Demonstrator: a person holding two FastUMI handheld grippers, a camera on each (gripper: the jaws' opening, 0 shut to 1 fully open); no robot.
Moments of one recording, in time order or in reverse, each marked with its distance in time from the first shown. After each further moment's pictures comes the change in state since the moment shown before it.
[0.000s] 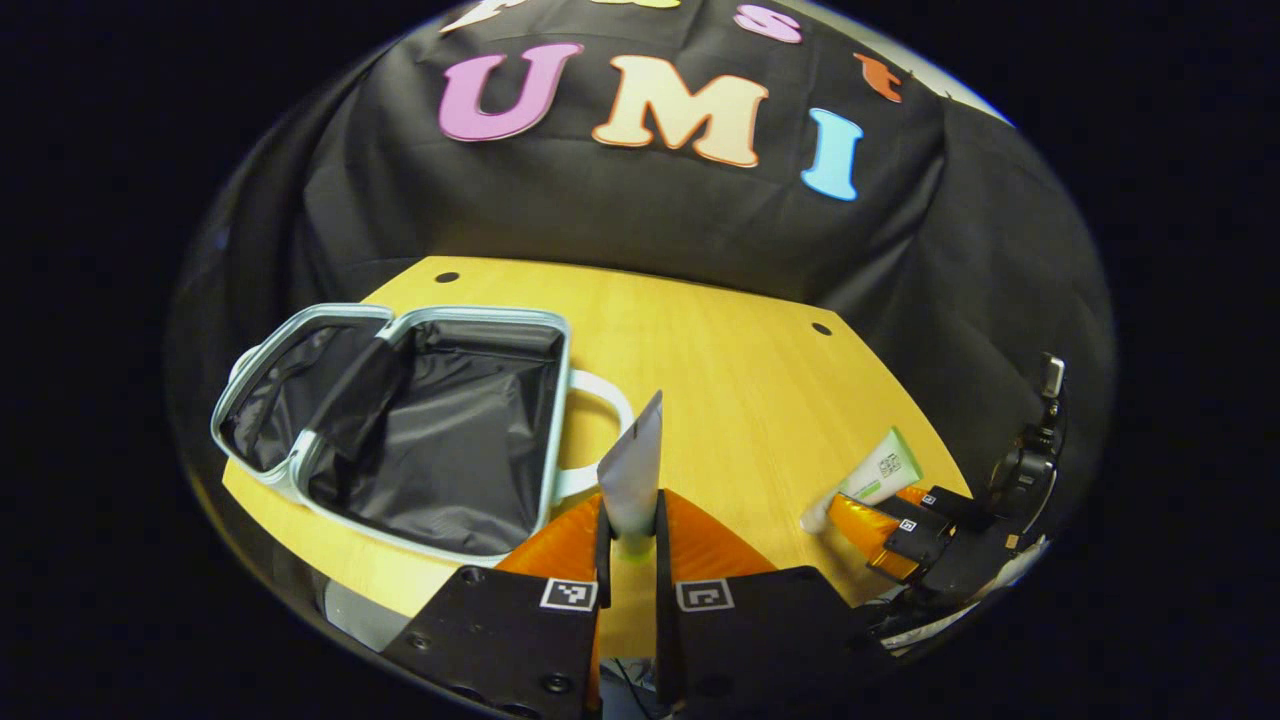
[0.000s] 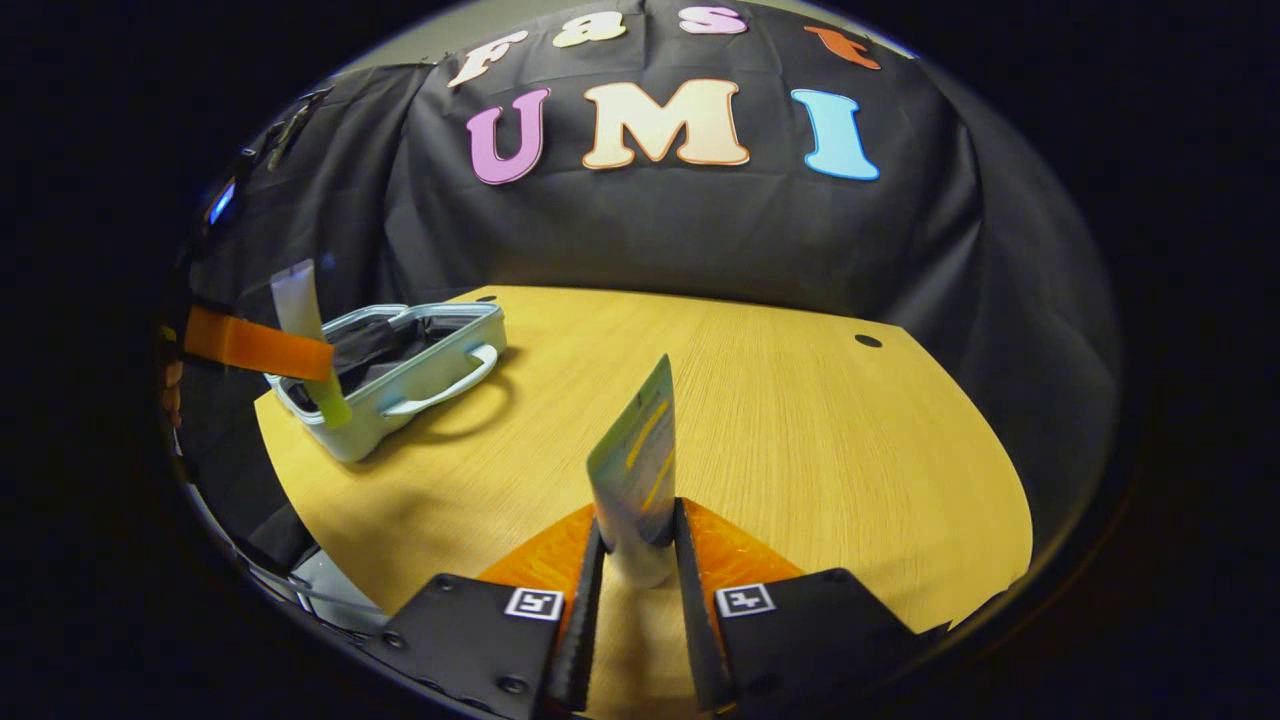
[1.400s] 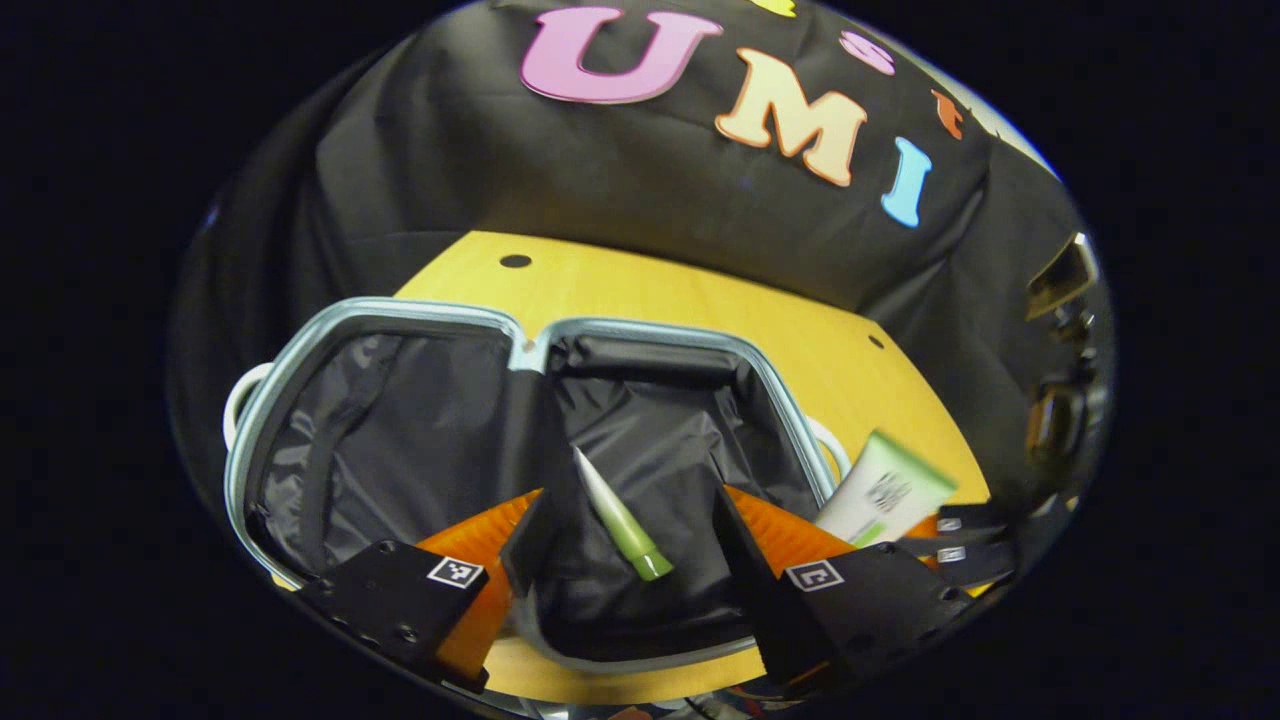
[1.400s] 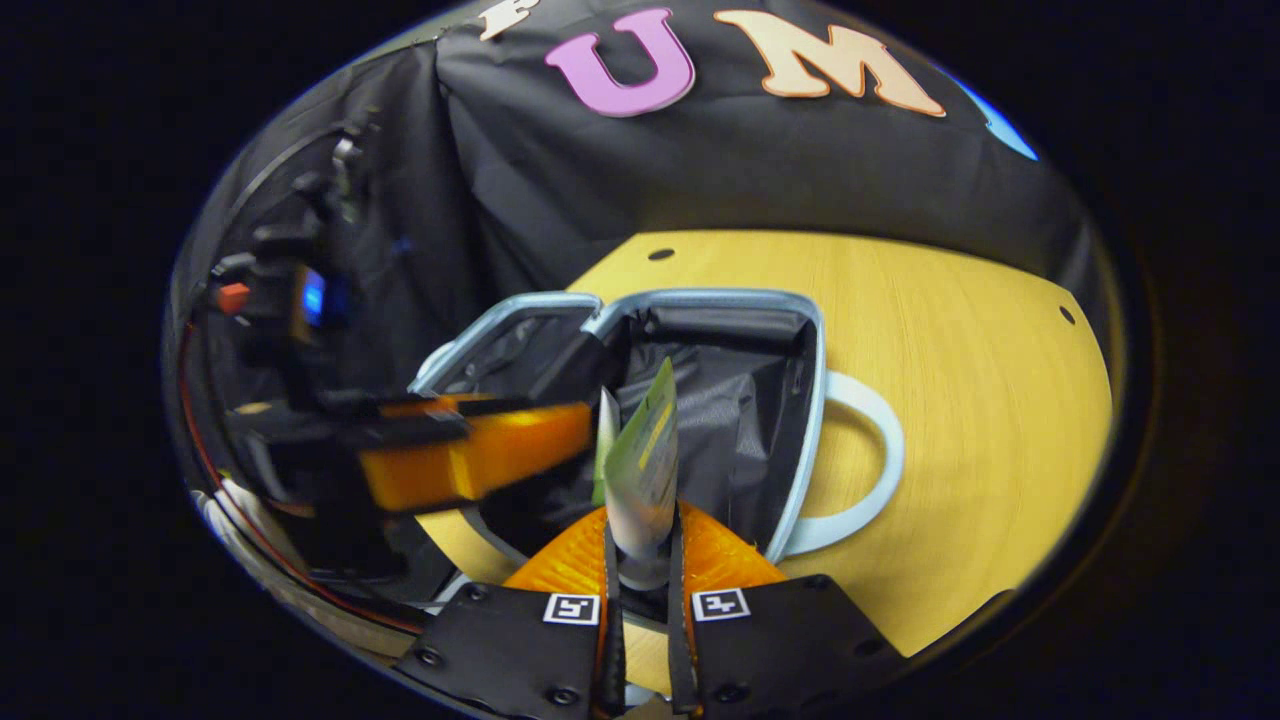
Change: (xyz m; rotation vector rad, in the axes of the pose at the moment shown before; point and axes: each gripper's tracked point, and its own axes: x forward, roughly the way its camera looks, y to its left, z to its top) left arm 0.043 0.234 0.065 -0.038 0.047 -0.102; right arm 0.086 0.349 0.080 0.149 0.323 0.277
